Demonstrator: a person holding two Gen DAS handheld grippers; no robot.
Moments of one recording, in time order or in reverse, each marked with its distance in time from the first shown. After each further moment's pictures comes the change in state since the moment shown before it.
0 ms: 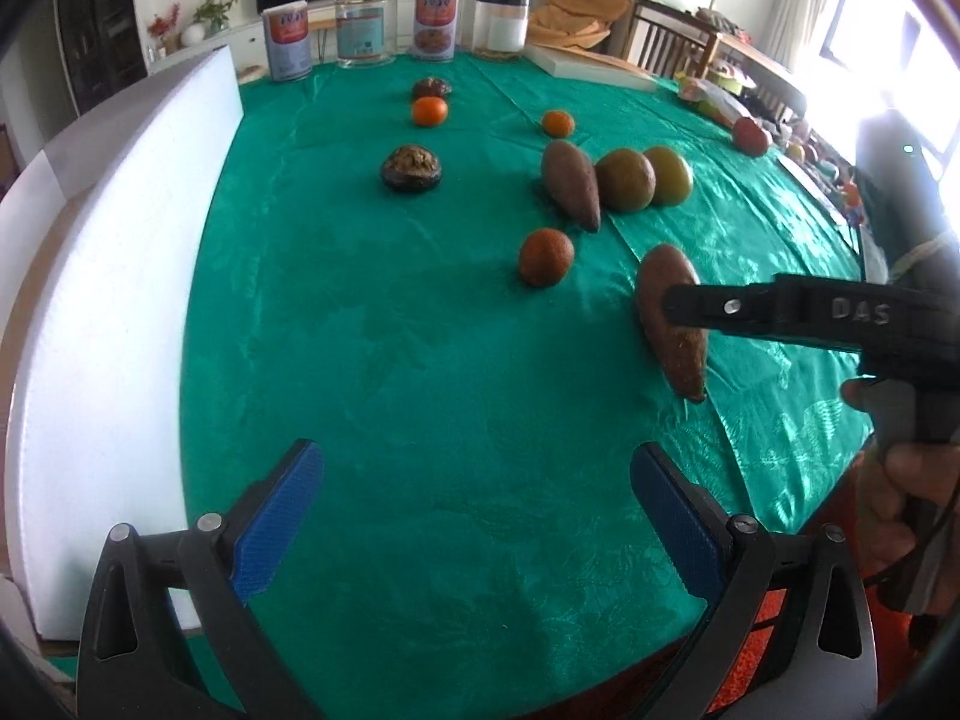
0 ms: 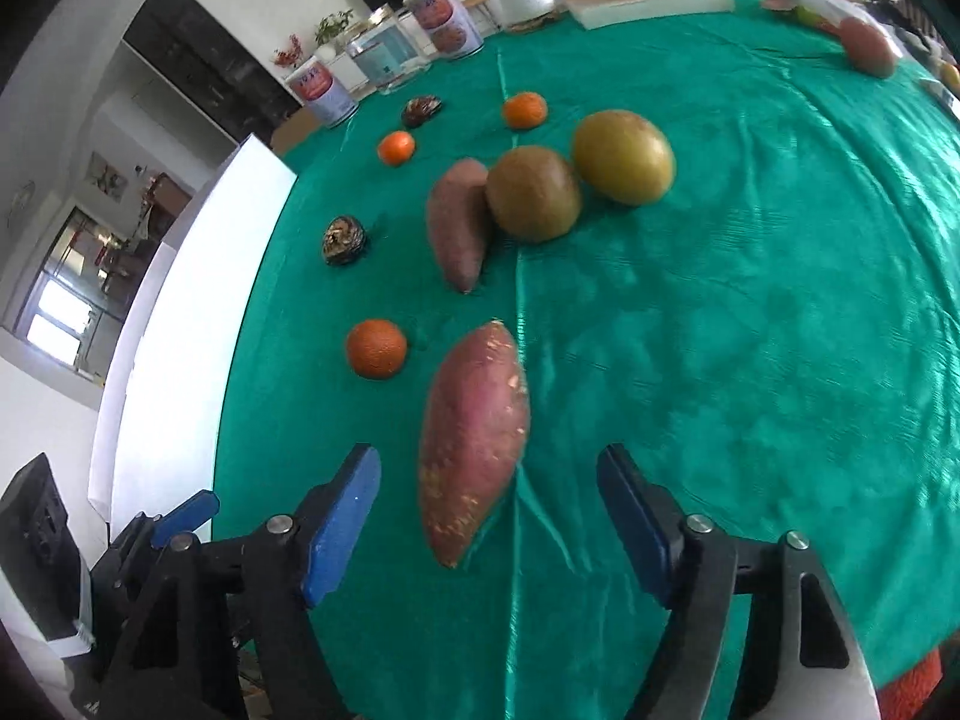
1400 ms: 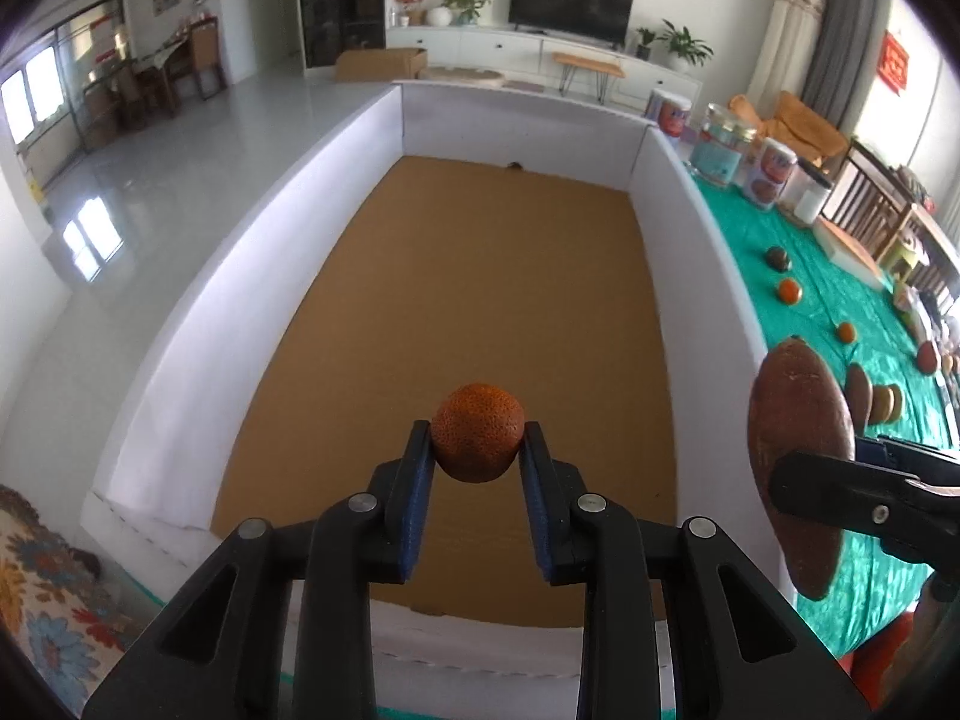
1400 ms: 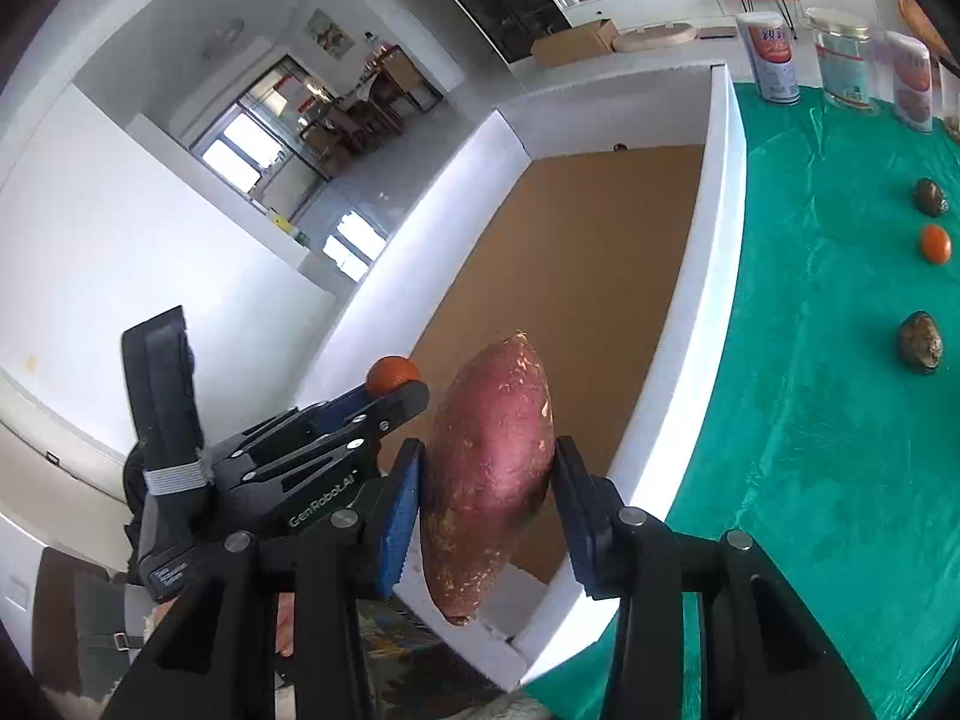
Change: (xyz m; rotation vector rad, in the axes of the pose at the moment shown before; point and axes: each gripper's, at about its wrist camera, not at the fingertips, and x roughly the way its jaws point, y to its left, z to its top) left arm -0.106 0.250 -0.009 -0.407 -0.092 0.322; right arm 0.053 0.298 0.012 -0.405 0.136 0.372
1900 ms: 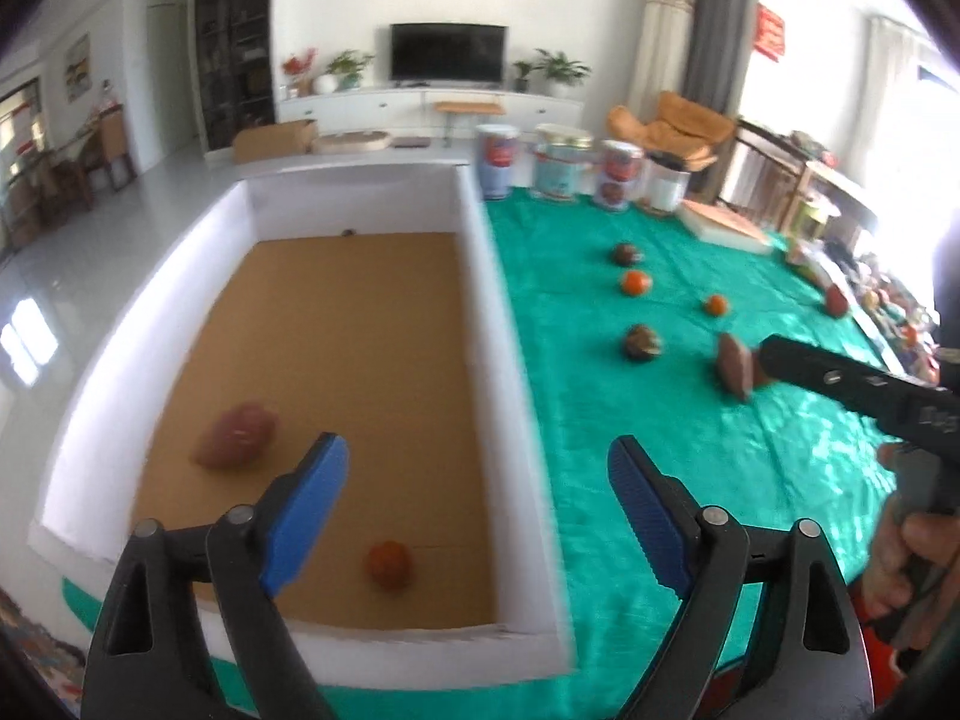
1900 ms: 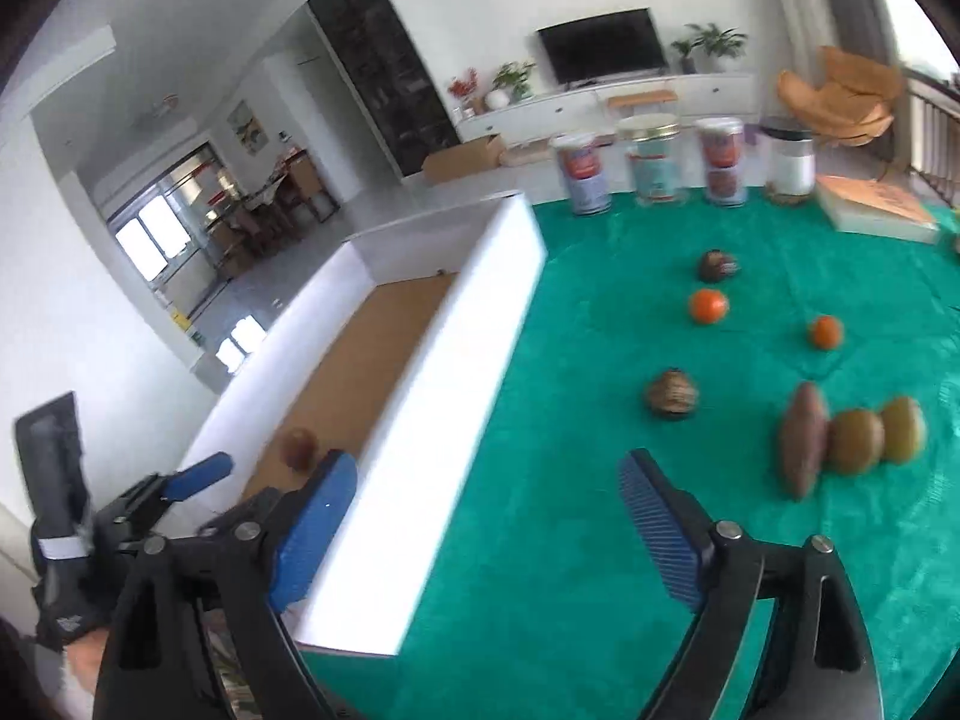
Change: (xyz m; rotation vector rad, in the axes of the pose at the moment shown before) left arm -0.054 -0.119 -0.026 0.229 -0.150 -0.232; right arm -0.146 -0.108 -0.070 0.092 -0.364 -0.349
